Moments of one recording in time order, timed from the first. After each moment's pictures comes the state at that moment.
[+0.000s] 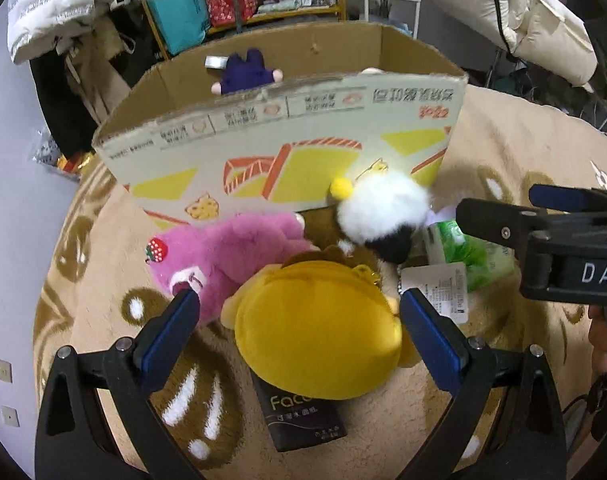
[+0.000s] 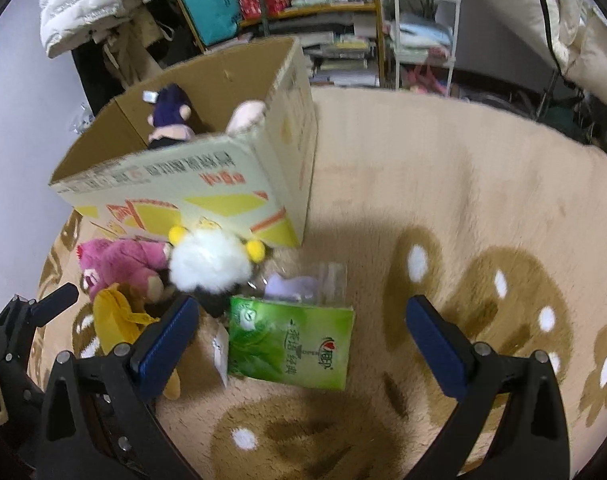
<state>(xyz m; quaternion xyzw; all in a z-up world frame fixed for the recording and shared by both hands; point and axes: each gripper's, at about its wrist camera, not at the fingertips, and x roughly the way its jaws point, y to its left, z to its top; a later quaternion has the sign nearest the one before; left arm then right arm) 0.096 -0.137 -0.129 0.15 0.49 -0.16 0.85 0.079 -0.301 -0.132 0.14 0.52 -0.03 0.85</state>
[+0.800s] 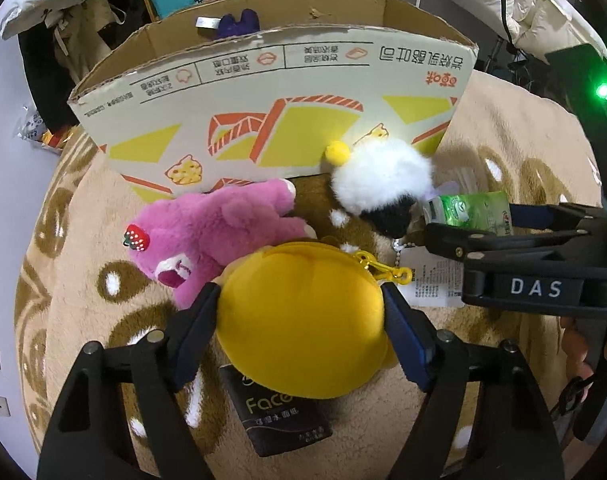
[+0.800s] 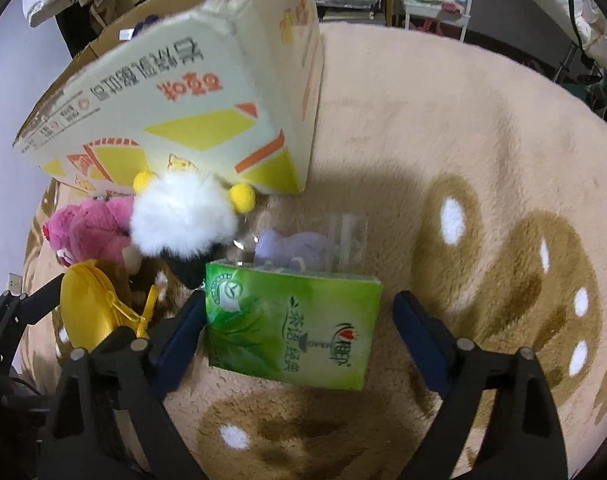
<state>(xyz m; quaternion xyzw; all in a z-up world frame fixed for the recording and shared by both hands) 0.102 -0.126 -0.144 0.13 0.53 -0.17 0.82 0.096 -0.293 -0.175 0.13 0.58 -0.02 0.80</state>
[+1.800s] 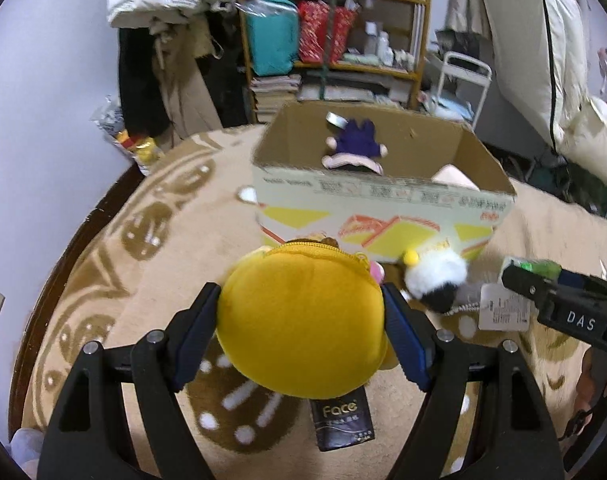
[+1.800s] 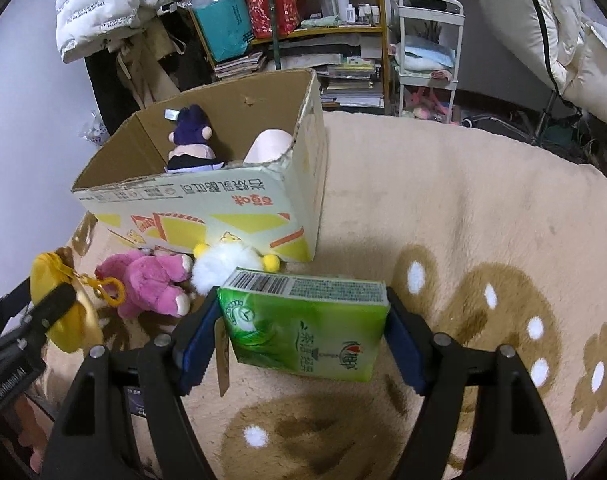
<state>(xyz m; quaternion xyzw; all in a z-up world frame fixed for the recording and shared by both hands) 0.087 -0.054 -0.071 0.04 0.42 -0.06 0.91 0.066 -0.291 -0.104 0.12 0.48 -0.02 0.87</state>
